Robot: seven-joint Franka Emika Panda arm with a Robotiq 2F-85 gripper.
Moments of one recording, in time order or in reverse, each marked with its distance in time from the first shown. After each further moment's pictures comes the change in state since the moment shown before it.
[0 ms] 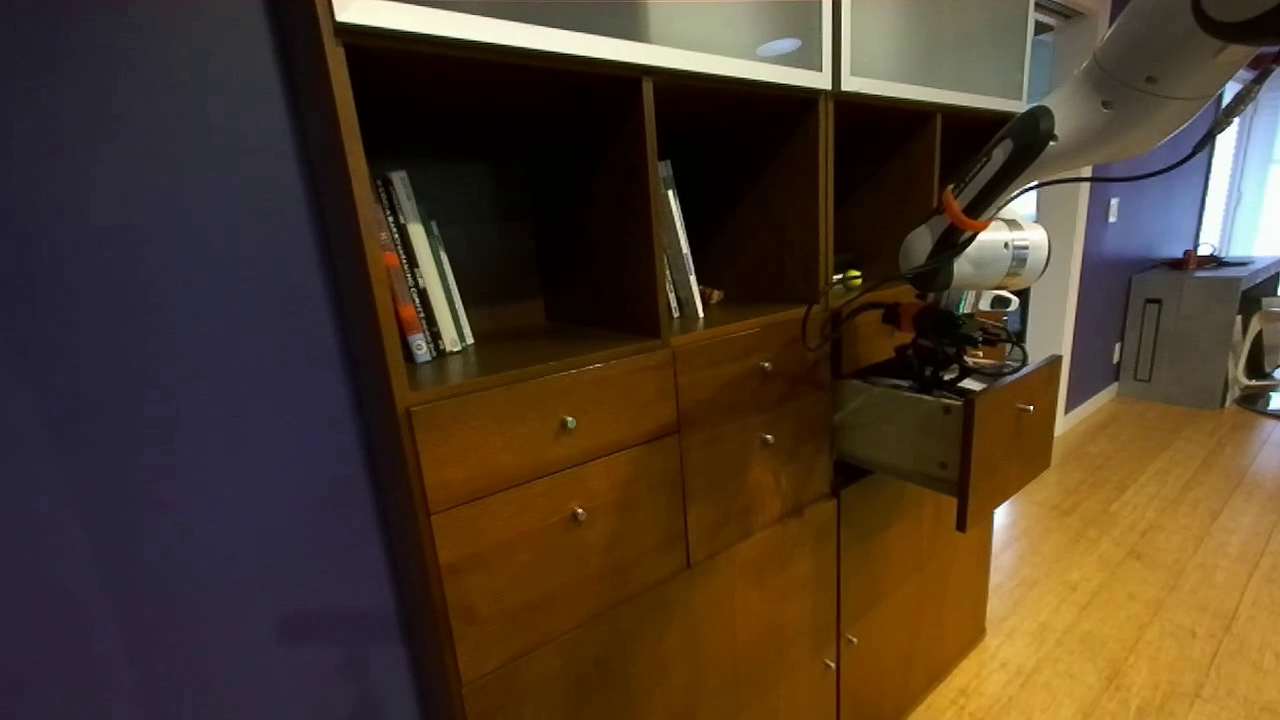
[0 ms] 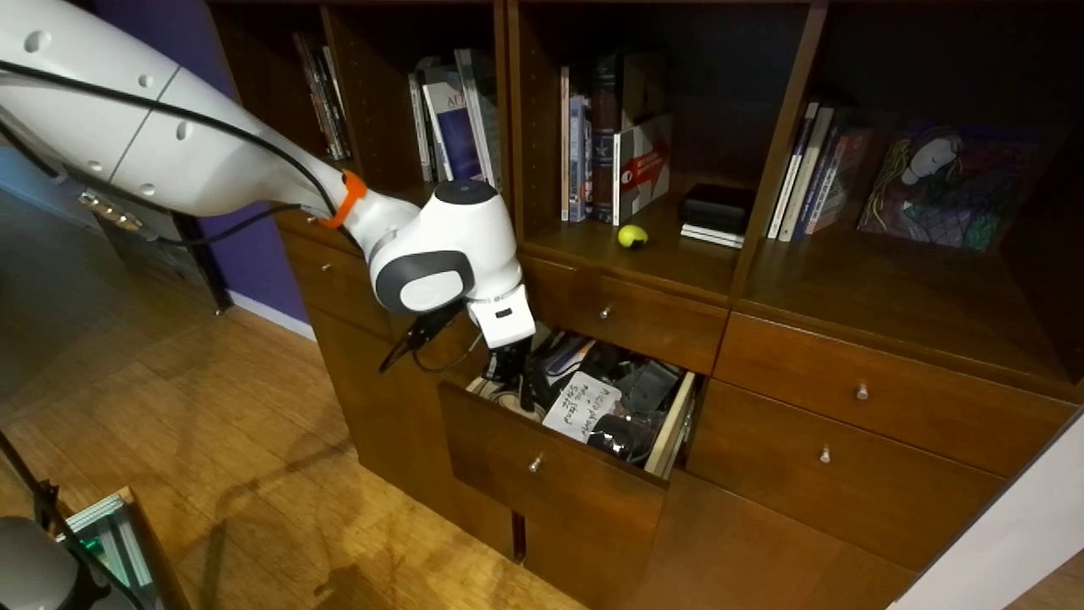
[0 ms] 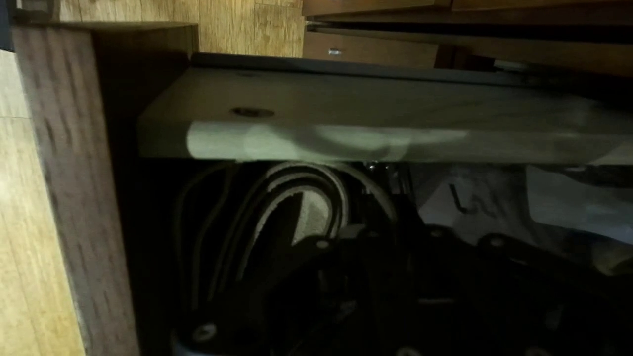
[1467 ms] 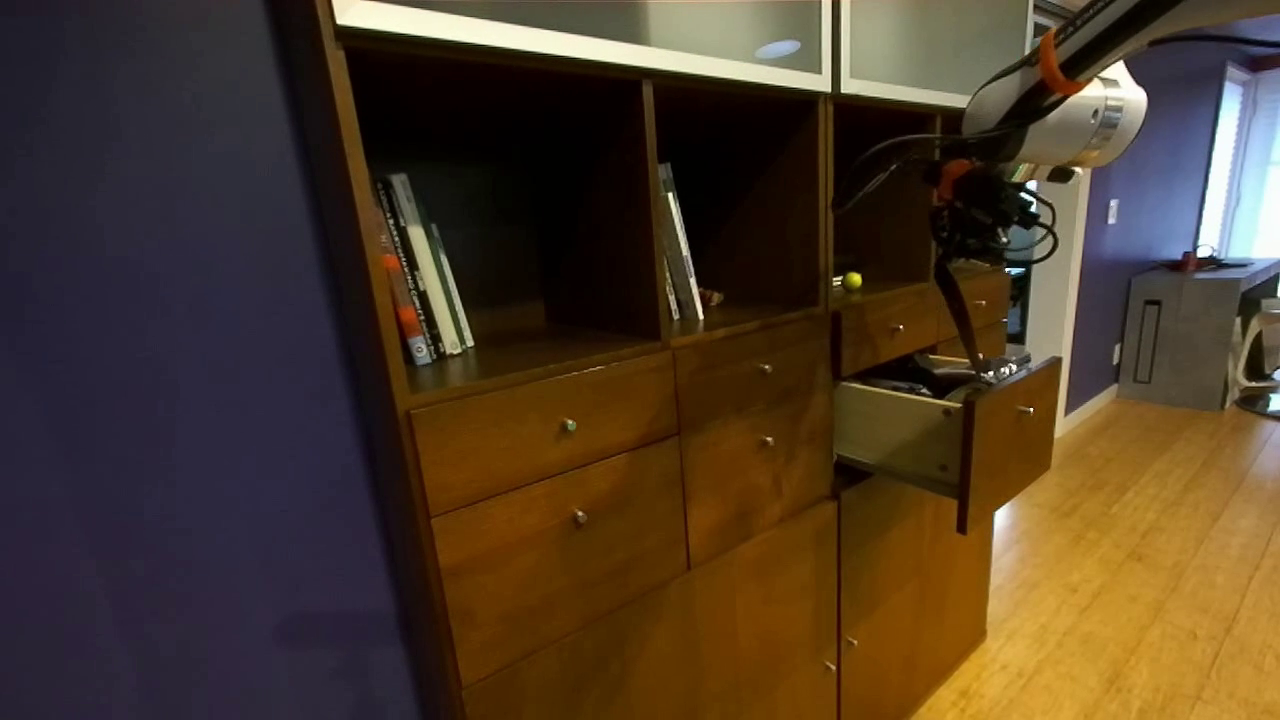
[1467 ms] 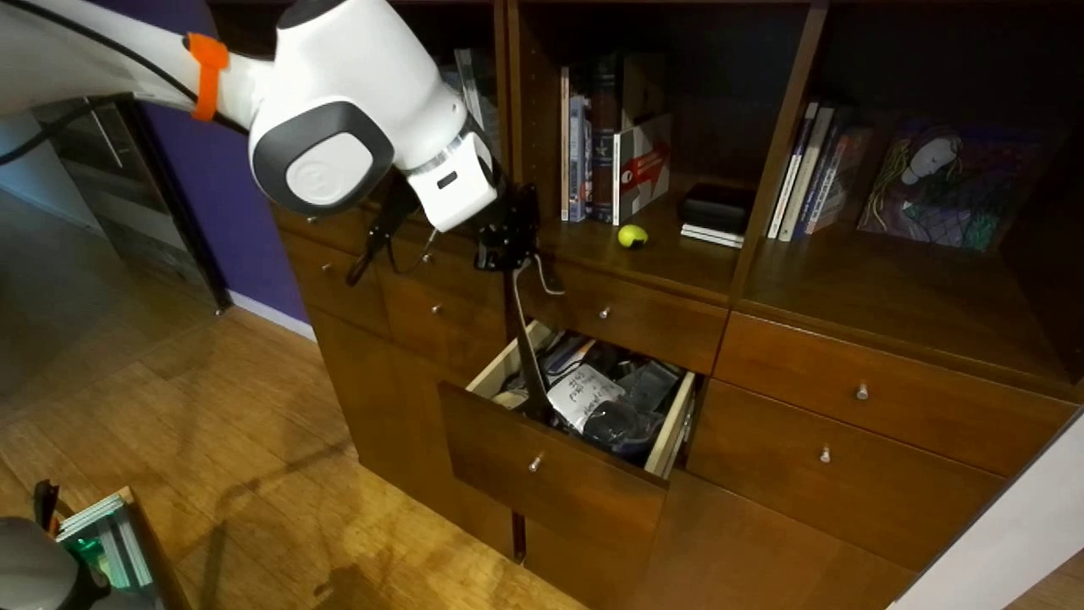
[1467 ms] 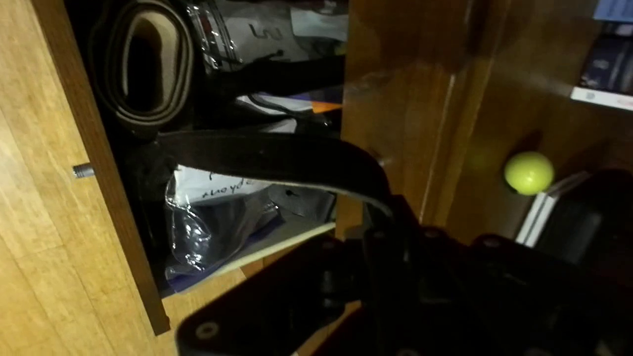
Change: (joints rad) arm -0.025 -0.398 -0.025 -0.065 -0.016 0.090 0.079
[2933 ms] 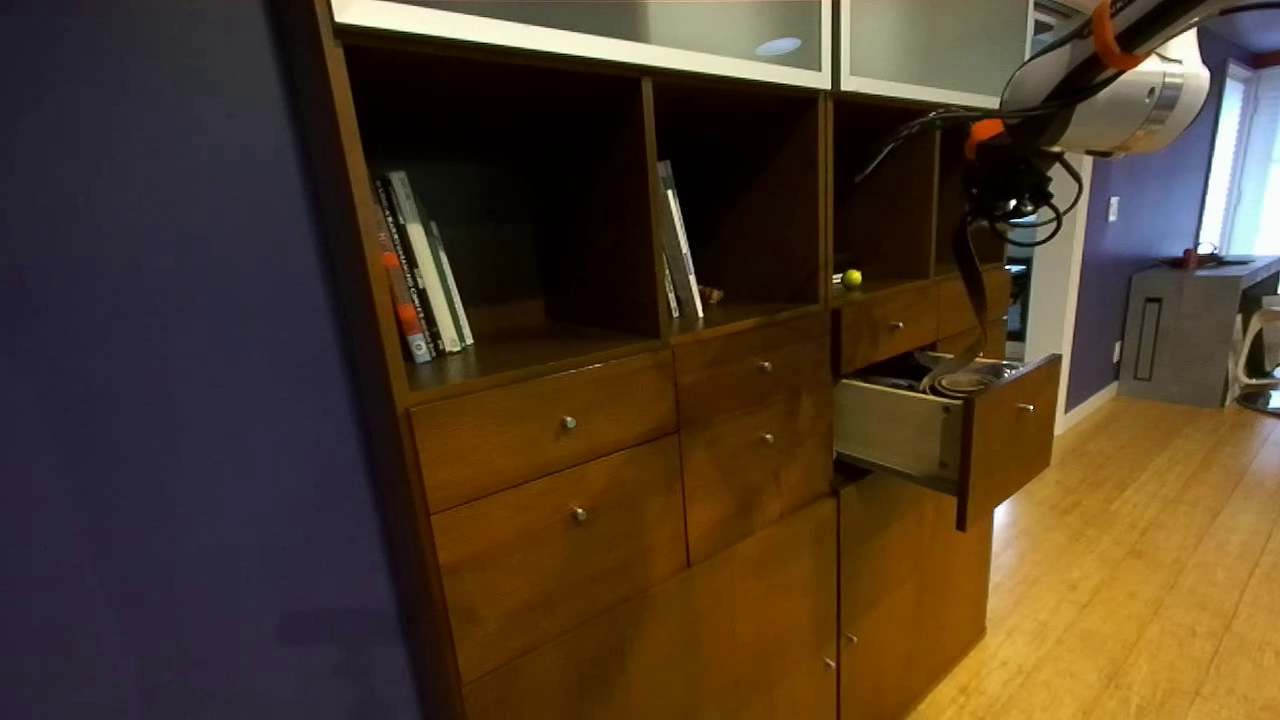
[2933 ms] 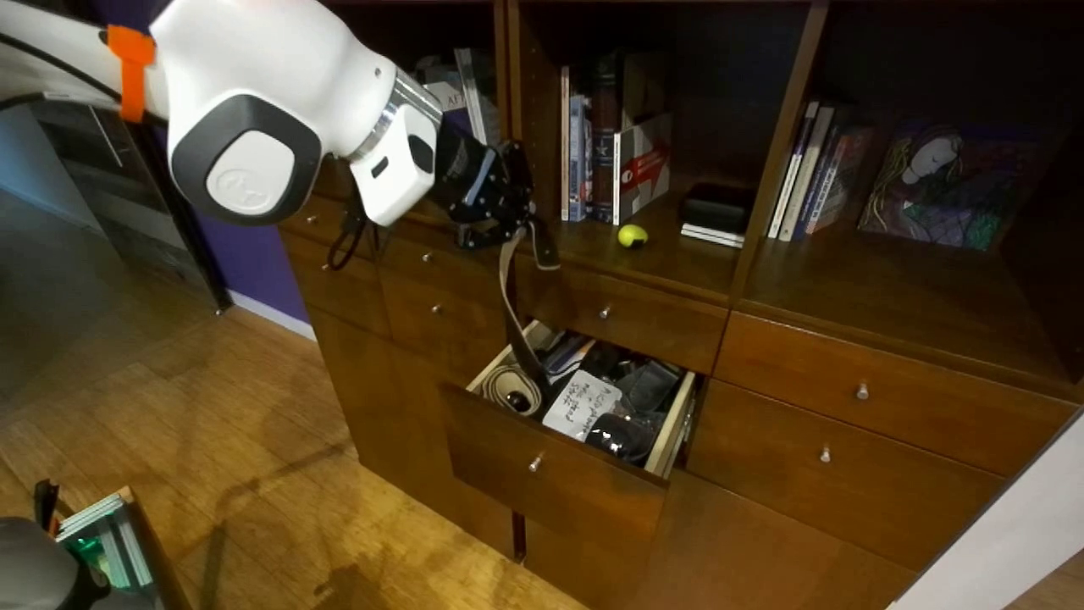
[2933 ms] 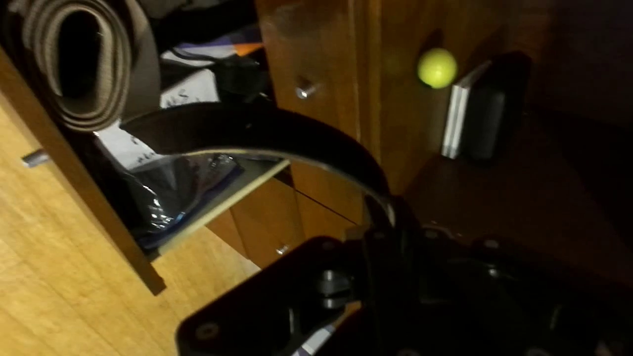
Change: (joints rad) arm -0.074 -0.146 0.046 -0.141 0.000 0.212 0.158
